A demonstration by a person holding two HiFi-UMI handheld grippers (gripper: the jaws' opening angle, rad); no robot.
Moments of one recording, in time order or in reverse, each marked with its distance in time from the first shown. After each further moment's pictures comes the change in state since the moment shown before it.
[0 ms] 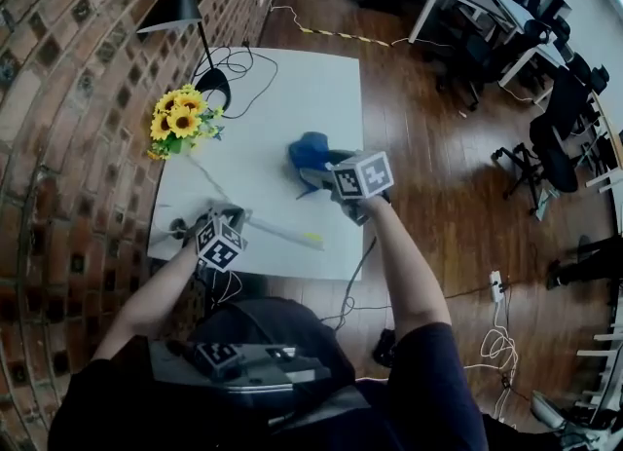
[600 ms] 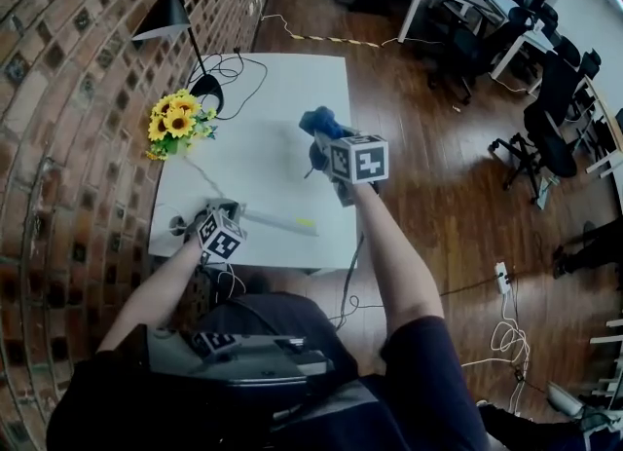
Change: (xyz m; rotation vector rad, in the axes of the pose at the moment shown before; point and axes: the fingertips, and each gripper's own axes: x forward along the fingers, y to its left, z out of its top) left arm 0.004 -0.001 -0.001 0.009 0.034 0.089; right arm -0.070 -0.024 0.062 0.034 -0.317 -0.310
